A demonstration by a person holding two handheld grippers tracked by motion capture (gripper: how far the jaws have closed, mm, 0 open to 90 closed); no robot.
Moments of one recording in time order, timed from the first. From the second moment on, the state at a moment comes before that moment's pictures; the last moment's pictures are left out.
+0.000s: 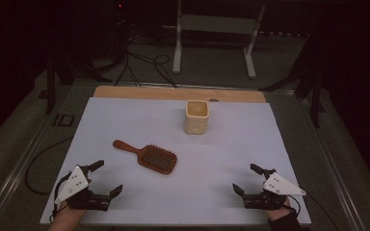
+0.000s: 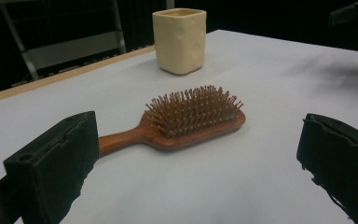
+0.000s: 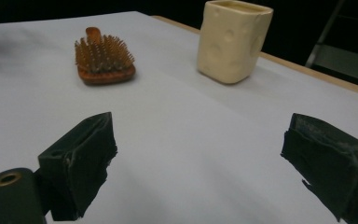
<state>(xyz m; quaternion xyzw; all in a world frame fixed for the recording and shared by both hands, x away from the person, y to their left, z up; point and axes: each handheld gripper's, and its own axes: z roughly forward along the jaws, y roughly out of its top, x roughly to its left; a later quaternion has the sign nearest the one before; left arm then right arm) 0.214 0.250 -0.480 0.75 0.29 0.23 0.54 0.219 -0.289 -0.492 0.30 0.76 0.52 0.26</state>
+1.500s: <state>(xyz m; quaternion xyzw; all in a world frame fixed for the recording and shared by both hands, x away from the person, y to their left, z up) 0.280 0.236 -0.400 0.82 0.25 0.23 0.47 0.220 -0.287 -0.492 0.30 0.75 0.53 0.25</state>
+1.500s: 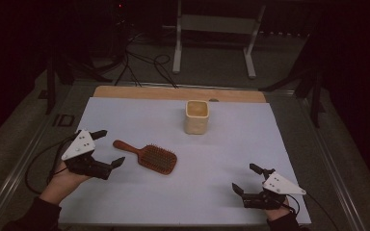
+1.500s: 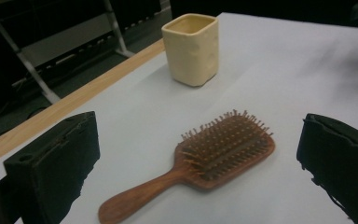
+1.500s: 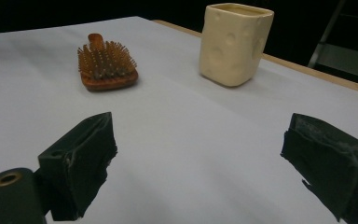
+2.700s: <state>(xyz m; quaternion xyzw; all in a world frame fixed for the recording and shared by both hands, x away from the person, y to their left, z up) 0.371 0.229 -0.452 0.84 0.30 0.20 0.40 0.222 -0.285 -0.492 0.30 0.75 0.53 0.25</state>
